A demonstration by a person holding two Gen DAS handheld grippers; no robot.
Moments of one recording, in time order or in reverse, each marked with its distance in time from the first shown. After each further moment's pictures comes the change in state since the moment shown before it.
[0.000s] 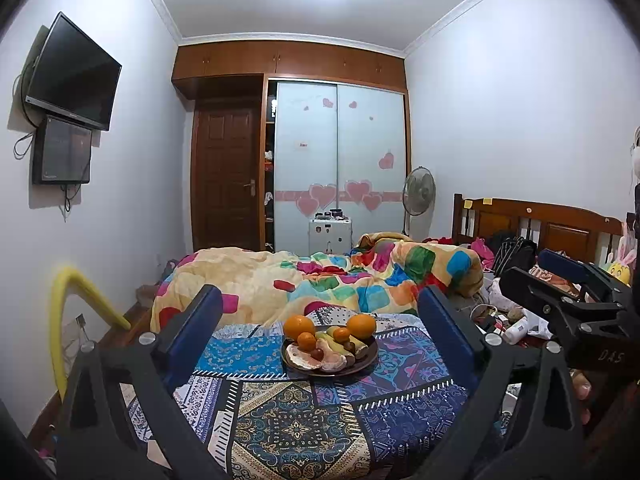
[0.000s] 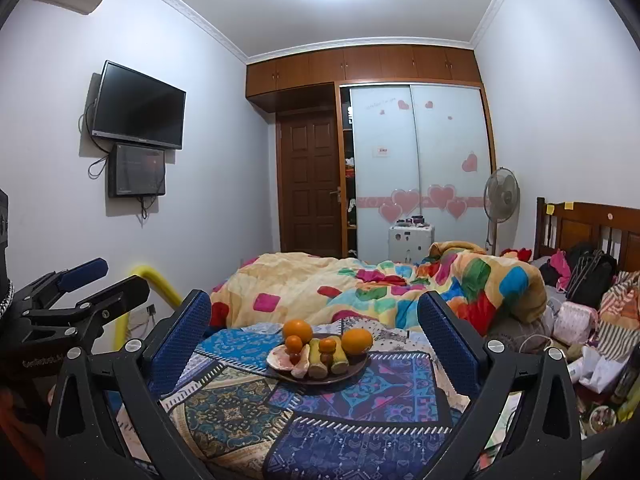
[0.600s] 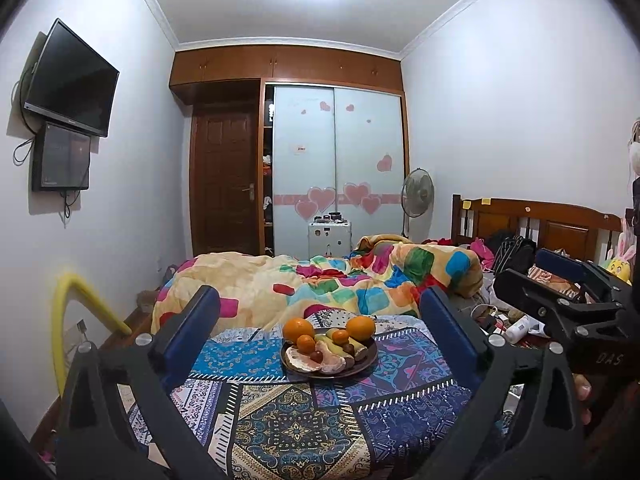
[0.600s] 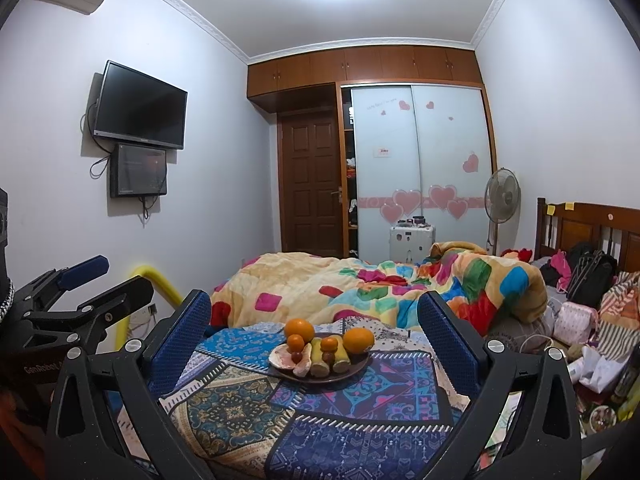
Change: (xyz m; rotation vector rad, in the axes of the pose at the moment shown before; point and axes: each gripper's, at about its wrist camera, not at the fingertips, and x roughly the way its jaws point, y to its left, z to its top) left arm -0.003 -0.004 0.000 0.010 -0.011 -0.005; right arm -0.001 0.001 0.000 -0.002 0.002 0.001
